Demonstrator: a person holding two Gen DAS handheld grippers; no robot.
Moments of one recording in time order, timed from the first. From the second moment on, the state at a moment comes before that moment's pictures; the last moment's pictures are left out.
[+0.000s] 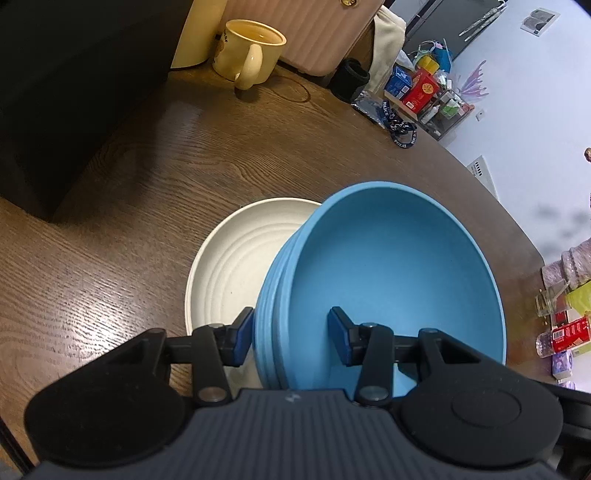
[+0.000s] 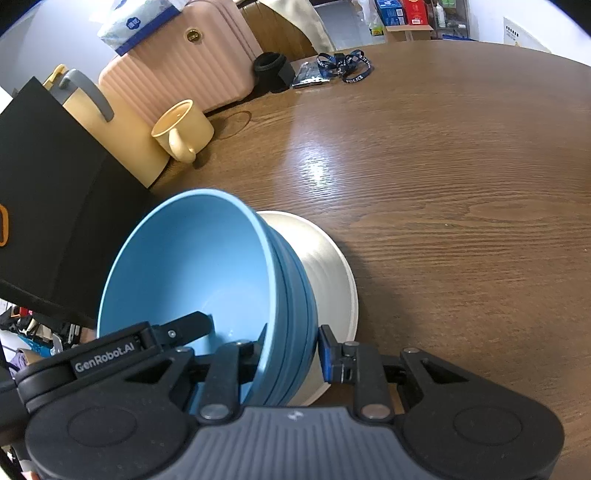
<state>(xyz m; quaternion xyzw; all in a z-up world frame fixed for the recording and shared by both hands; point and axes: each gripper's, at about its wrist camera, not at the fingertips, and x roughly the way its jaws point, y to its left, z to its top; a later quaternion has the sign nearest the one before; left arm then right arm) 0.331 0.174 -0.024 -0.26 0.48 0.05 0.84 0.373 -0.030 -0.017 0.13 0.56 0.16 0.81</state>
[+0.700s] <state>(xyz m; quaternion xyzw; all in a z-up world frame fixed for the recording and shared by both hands) 0.341 0.179 -0.030 -0.26 0.48 0.05 0.83 0.382 -0.028 -0.024 0.13 0.56 0.16 0.80</state>
